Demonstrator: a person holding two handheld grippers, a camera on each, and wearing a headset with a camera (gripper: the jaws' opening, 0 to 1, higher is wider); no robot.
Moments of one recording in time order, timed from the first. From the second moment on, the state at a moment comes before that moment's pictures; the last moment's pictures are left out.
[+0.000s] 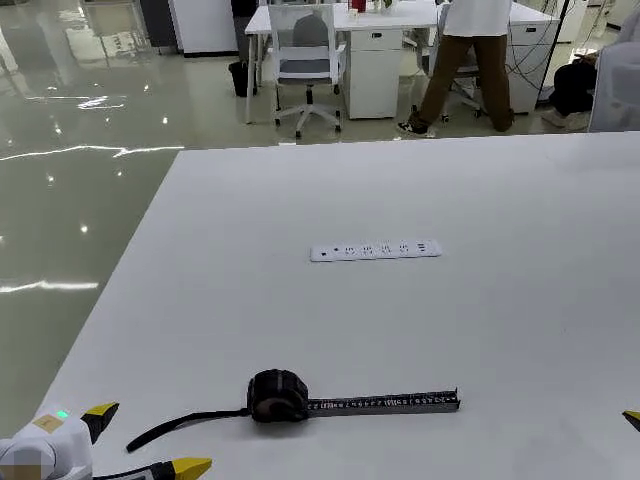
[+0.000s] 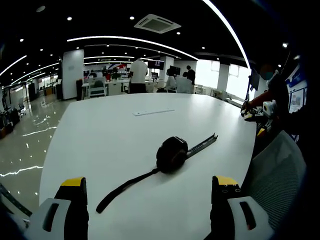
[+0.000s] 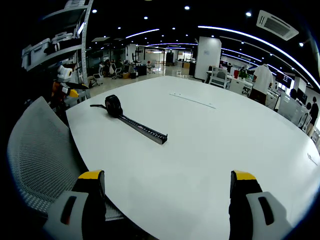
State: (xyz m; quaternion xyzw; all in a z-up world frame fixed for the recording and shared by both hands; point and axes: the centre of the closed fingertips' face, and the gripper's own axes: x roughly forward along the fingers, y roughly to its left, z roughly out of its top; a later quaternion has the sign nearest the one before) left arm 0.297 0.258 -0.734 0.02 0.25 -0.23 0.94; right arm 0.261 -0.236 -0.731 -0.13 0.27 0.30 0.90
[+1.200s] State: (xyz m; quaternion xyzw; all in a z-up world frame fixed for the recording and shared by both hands) left arm 0.321 0.226 -0.726 0.03 0.24 -0.25 0.94; right arm 0.279 -0.234 -0.724 -0.17 0.28 0.34 0.88
